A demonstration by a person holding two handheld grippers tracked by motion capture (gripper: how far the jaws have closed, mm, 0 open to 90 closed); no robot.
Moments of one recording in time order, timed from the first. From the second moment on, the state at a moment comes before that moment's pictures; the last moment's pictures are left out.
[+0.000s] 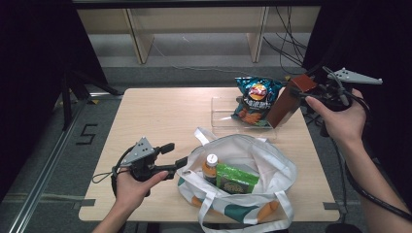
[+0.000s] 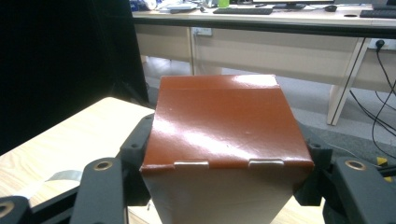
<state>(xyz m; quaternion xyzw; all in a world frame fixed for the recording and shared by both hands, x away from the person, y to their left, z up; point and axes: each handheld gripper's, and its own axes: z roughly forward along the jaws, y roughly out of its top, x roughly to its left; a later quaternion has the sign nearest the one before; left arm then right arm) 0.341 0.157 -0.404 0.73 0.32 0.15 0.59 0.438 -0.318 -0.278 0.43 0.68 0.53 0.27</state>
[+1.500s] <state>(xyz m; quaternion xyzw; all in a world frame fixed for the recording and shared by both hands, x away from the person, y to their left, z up) 0.341 0.157 -0.404 0.73 0.32 0.15 0.58 0.468 -0.308 -0.289 0.46 0.68 0.51 0.27</state>
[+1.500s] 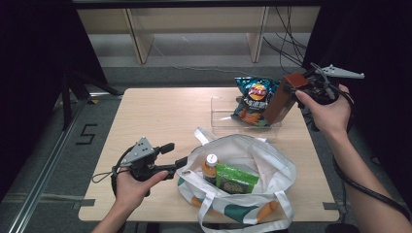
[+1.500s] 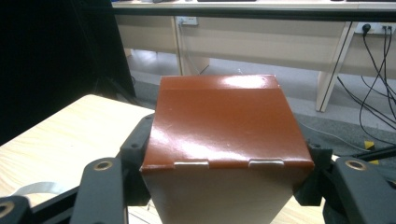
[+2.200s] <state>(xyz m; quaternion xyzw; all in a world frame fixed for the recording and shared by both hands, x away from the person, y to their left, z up) 0.341 0.158 -0.405 0.73 0.32 0.15 0.58 0.482 -0.298 -0.296 0.48 0.67 0.49 0.27</state>
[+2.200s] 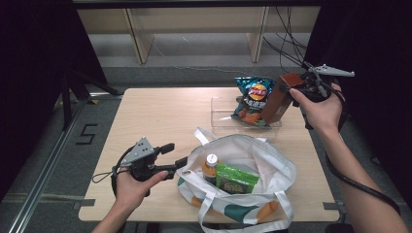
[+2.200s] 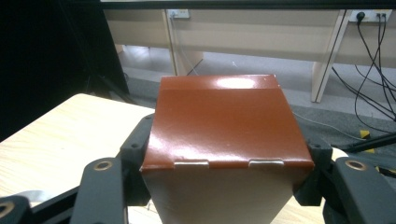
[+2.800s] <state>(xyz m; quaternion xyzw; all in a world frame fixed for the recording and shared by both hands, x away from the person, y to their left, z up) 0.341 0.158 -0.405 0.73 0.32 0.15 0.58 0.492 -0.296 -0.304 0.50 0.67 0.48 0.27</state>
